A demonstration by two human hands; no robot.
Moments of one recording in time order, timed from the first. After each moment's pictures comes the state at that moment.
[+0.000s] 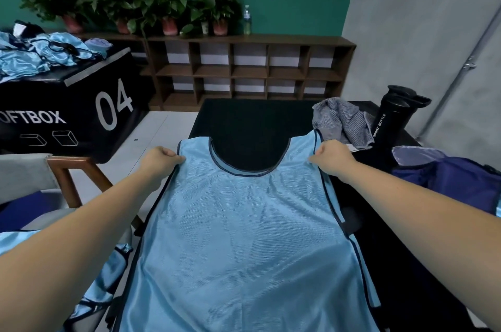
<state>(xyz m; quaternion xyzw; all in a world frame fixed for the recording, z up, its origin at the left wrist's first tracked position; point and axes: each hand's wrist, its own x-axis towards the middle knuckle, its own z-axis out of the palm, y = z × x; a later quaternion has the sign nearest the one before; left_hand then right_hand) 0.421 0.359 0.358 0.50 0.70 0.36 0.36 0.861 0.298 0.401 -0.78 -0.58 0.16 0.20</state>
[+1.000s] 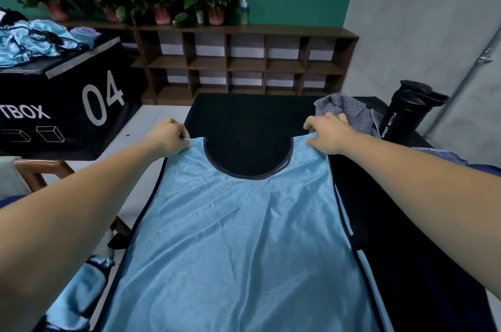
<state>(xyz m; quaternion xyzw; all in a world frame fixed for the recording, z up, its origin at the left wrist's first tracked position) 0.451 0.438 0.385 0.73 0.65 0.15 0.14 0.884 0.379 0.422 -0.69 -0.72 -0.02 0.02</state>
